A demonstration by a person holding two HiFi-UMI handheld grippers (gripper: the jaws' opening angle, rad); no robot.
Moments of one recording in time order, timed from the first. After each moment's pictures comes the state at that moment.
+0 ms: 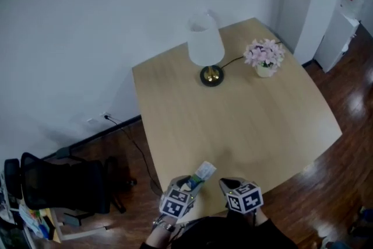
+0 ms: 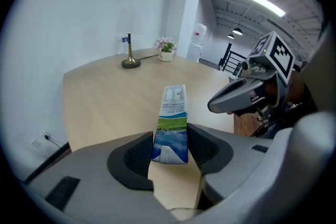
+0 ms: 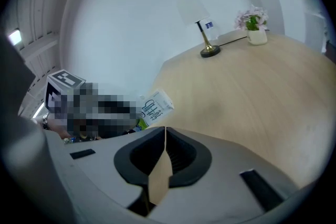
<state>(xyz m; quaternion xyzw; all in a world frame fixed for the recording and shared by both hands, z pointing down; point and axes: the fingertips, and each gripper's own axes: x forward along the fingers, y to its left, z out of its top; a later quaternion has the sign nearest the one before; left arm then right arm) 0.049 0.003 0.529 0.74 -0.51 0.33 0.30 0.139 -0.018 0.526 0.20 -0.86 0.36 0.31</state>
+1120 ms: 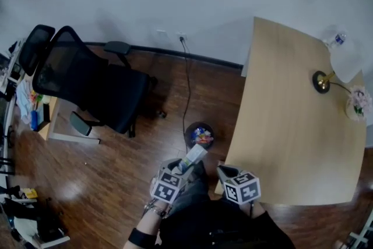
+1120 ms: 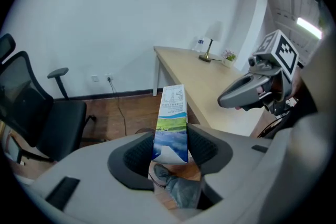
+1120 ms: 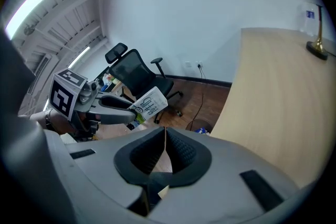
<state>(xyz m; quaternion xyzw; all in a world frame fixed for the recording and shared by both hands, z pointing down) -0.164 0.262 0.569 0.54 -0.70 0.21 0.41 -0.083 0.176 0.552 -0.06 -0.86 0.23 0.44</state>
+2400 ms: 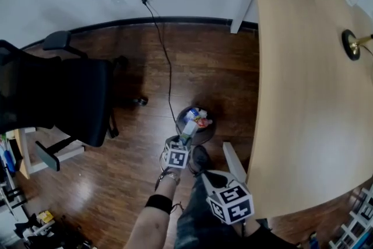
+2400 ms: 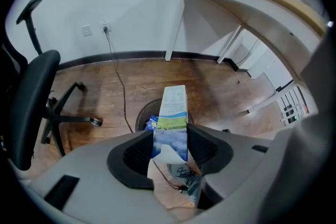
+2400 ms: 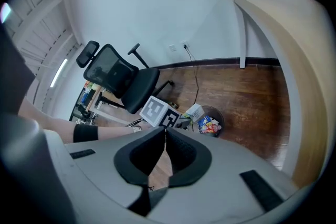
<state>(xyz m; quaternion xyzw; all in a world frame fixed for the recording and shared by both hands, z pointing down) -0.269 0.227 0.933 0.48 -0.65 0.26 0.53 -0.168 0.202 0.675 -0.01 -0.81 0.33 0.48</state>
